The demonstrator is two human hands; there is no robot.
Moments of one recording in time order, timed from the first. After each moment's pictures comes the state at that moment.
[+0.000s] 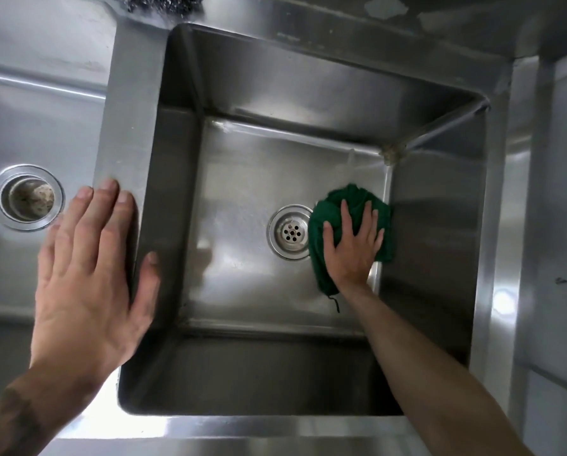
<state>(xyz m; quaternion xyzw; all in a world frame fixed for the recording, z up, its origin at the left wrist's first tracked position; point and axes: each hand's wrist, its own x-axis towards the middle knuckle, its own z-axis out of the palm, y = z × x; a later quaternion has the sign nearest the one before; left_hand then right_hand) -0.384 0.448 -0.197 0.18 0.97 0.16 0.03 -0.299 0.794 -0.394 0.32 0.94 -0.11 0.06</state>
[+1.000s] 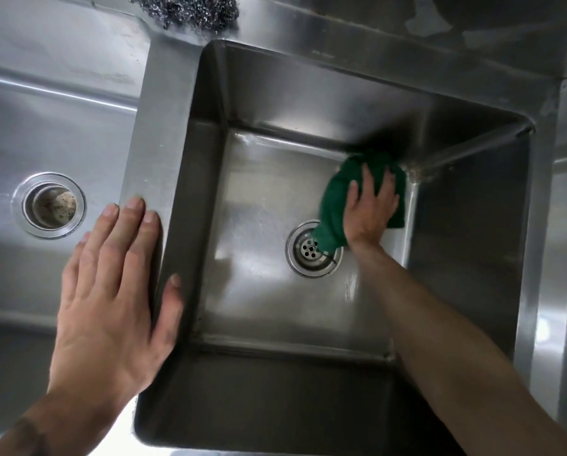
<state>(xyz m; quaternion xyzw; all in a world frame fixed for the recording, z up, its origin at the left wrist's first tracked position) -0.386 0.448 -0.205 0.19 0.97 0.17 0.01 -0.411 0.815 -0.415 0.34 0.93 -0.15 -0.05</state>
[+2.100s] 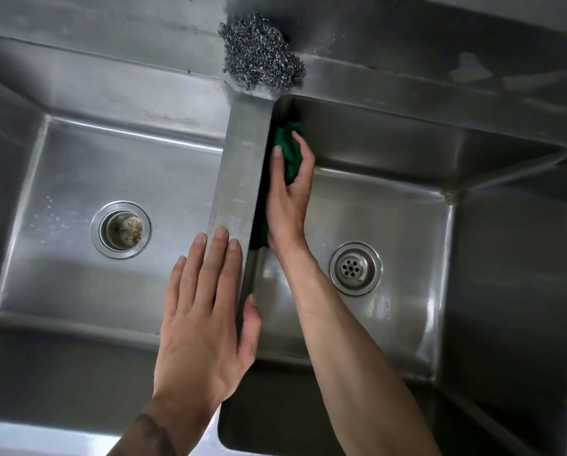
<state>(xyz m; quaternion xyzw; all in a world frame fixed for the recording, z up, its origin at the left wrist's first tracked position) -0.386 0.445 -0.206 0.19 0.97 0.13 0.03 -0.516 0.583 -0.287 0.31 0.59 -0.73 -0.15</state>
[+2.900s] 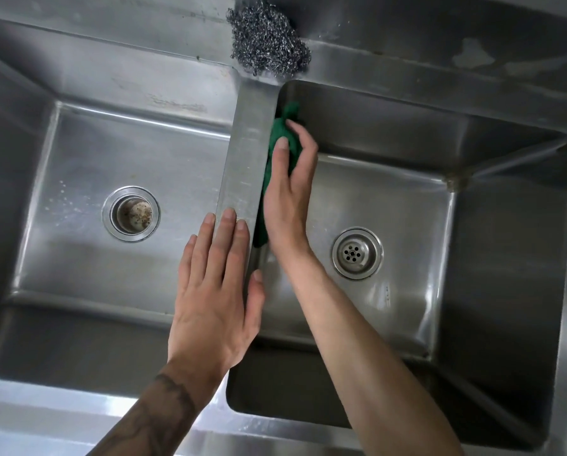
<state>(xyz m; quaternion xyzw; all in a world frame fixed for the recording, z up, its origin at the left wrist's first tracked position) -0.386 0.444 -0.205 0.20 0.97 0.12 0.03 -0.492 0.570 -0.237 0.29 0.67 -0.67 -0.15</state>
